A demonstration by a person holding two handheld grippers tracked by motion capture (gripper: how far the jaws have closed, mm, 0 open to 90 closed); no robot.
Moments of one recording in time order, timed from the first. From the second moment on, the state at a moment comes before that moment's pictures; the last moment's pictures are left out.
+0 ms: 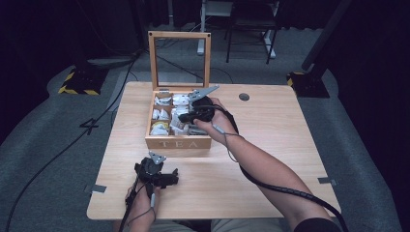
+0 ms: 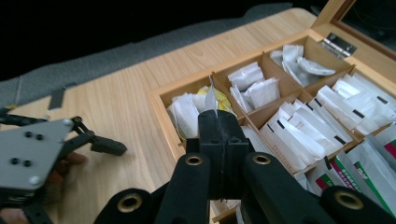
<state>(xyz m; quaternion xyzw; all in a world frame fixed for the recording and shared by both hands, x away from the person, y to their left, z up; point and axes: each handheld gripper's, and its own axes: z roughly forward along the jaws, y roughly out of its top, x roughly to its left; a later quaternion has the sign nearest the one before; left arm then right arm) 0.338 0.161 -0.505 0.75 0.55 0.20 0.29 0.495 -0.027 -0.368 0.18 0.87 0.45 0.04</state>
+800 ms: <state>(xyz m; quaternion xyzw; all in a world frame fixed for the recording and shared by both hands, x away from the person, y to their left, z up) 0.338 0.161 -0.505 0.75 0.55 0.20 0.29 0.471 -0.088 -0.337 0.18 0.83 0.52 0.04</state>
